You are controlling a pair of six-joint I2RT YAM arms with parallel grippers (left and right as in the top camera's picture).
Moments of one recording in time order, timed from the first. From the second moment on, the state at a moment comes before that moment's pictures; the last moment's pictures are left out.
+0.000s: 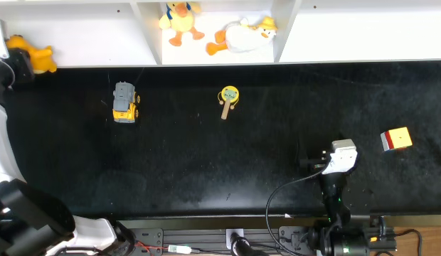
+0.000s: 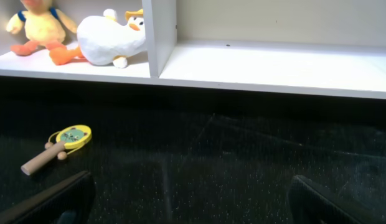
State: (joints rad) left arm 0.55 1.66 1.44 -0.54 0.27 0.23; right arm -0.01 0.01 0.11 -0.27 -0.13 -0.02
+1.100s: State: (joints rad) left arm 0.50 1.71 1.44 -0.45 0.19 0.18; right arm -0.01 0.01 0.11 -0.27 -0.13 -0.02
